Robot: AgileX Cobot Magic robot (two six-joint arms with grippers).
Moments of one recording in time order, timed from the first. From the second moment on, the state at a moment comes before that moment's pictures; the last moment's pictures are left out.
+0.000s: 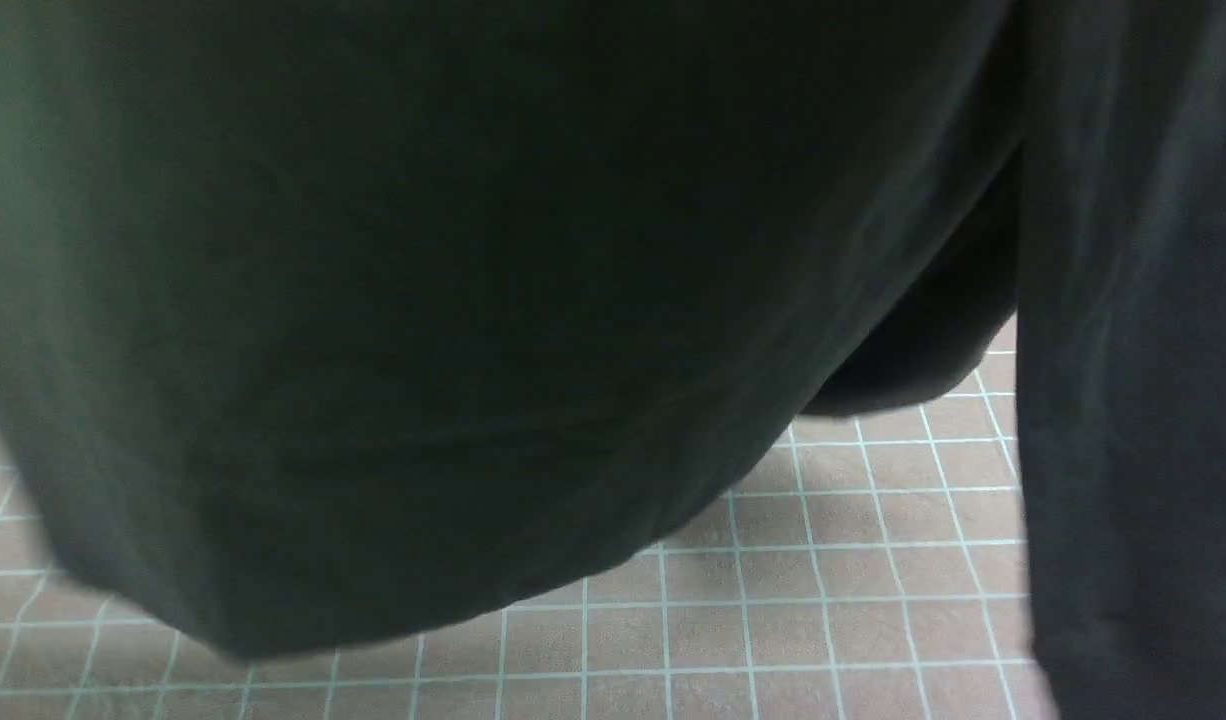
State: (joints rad) right arm 0.22 1.57 -2.29 -0.06 1.07 -0.10; left arm -0.25 1.40 -2.00 0.47 0.95 0.74
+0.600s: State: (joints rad) right arm 0.19 1.61 -2.69 -0.07 0.67 -0.13; left arm -0.04 1.31 -2.03 0.43 0.26 0.73
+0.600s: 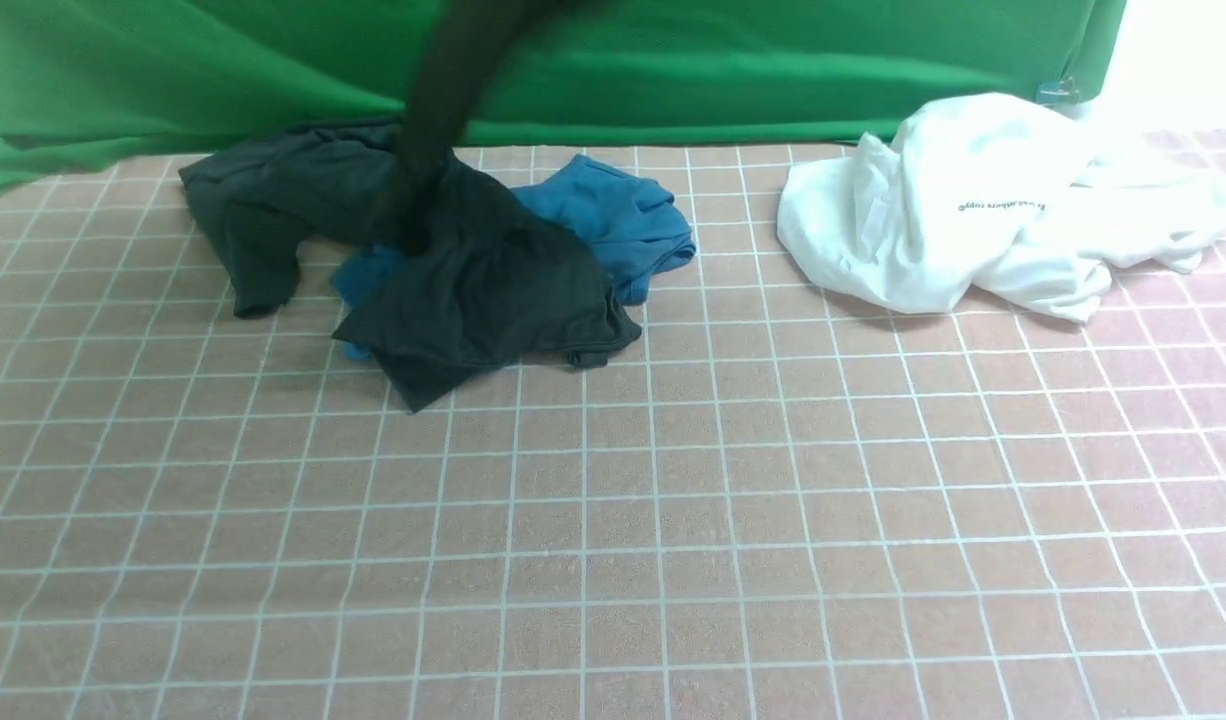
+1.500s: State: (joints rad) right arm 0.19 0.97 -1.12 0.14 1.11 0.03; left arm -0.05 0.74 -0.60 0.29 0.50 0.73
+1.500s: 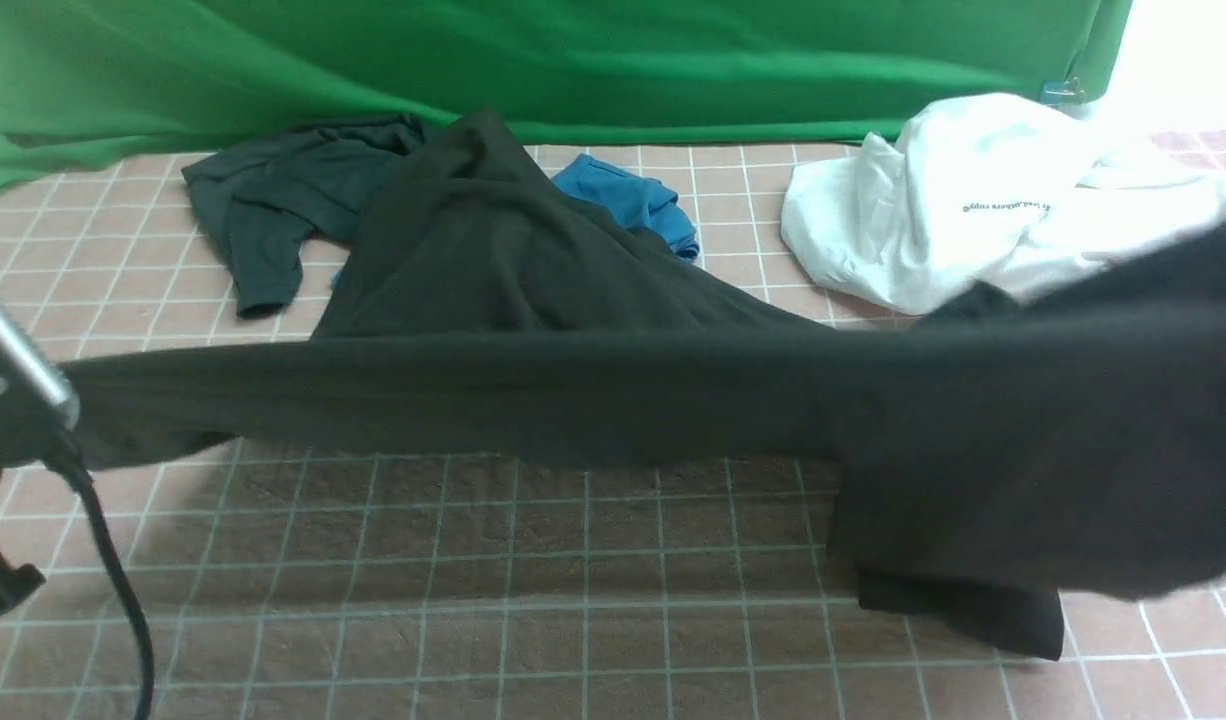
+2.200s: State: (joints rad) right arm 0.16 1.54 -1.79 0.09 0.31 -0.13; left arm 0.06 1.44 -1.49 0.17 0.02 0.73
